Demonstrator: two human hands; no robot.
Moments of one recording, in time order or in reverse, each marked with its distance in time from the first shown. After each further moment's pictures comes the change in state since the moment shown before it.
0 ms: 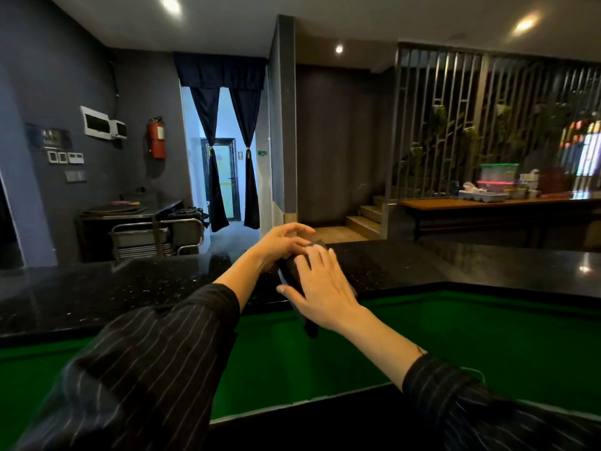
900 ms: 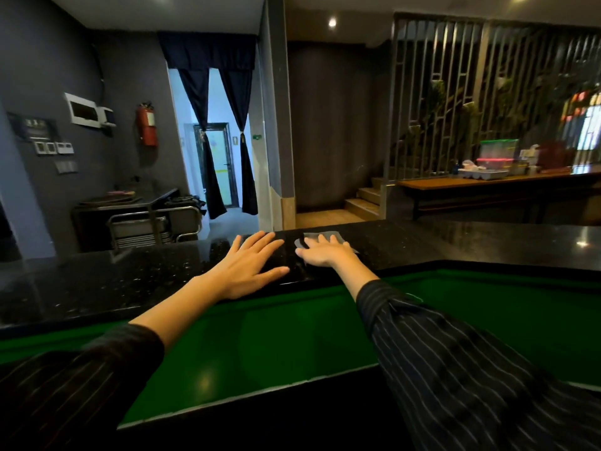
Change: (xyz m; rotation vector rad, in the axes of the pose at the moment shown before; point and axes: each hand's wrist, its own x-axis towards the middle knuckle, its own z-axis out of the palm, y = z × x) left_hand -0.062 -0.049 -0.018 1.178 -0.063 0.162; right_hand 0.065 0.056 0.029 0.097 -0.705 0.415
